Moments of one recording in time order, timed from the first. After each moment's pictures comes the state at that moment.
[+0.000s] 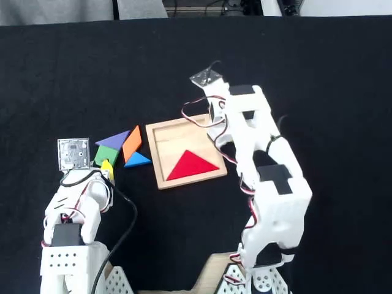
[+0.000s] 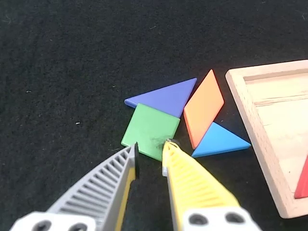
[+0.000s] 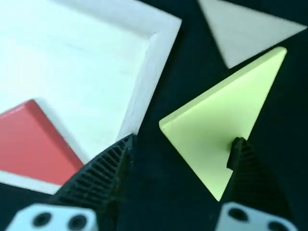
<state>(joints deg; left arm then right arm) -7.7 -87.0 93.8 41.2 -1.1 -7.8 26.3 1.3 68.4 25.3</state>
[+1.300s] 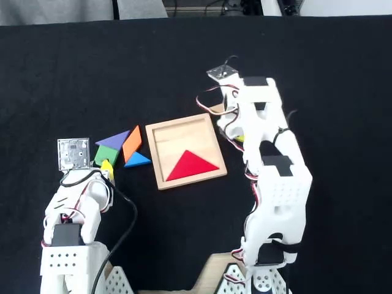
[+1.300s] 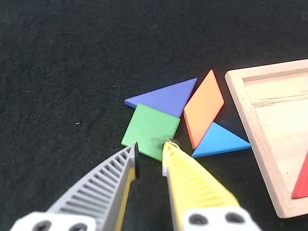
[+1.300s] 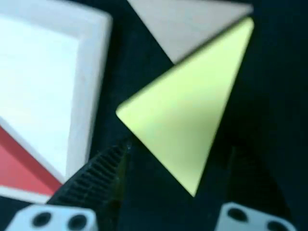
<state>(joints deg) -7.7 -87.0 93.8 41.2 -1.1 -2.0 32.7 -9.8 76.0 24.8</state>
